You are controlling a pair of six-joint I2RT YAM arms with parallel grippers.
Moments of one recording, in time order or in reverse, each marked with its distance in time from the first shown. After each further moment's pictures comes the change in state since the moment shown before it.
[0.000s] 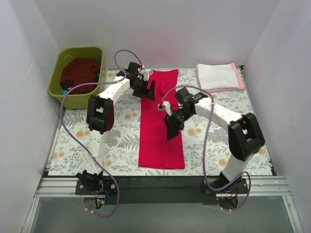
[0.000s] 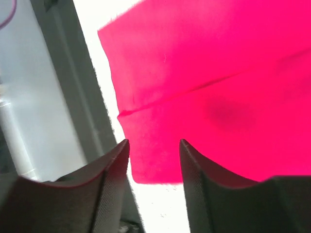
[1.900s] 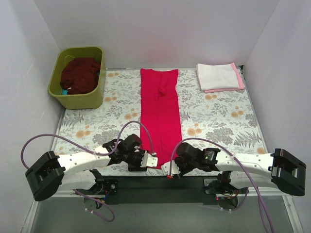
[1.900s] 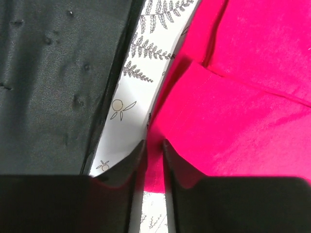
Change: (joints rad) left arm -0.615 -1.257 -1.619 0.391 -0.048 0.710; right arm 0.602 -0.705 -0.799 0.541 0.612 -0.403
